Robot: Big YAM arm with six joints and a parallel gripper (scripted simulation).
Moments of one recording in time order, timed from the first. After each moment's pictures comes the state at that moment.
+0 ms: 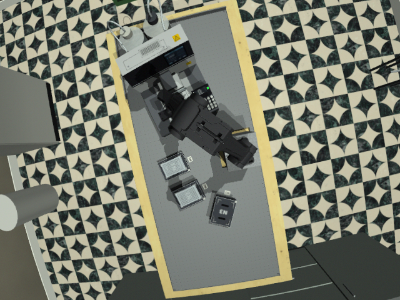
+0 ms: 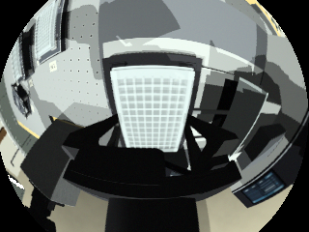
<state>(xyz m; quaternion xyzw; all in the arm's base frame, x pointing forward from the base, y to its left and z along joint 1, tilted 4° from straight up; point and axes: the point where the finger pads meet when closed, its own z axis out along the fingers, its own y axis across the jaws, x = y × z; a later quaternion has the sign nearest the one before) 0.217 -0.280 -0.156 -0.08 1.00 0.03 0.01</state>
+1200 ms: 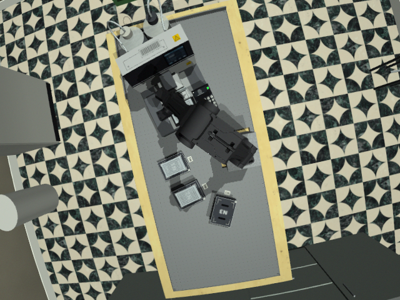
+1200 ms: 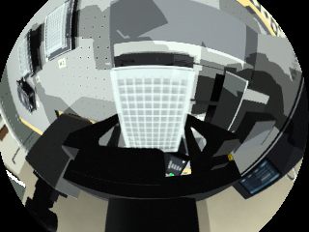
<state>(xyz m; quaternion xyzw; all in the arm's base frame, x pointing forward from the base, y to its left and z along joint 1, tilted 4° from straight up) 0.217 -0.280 -0.124 -0.08 1.00 0.04 0.00</state>
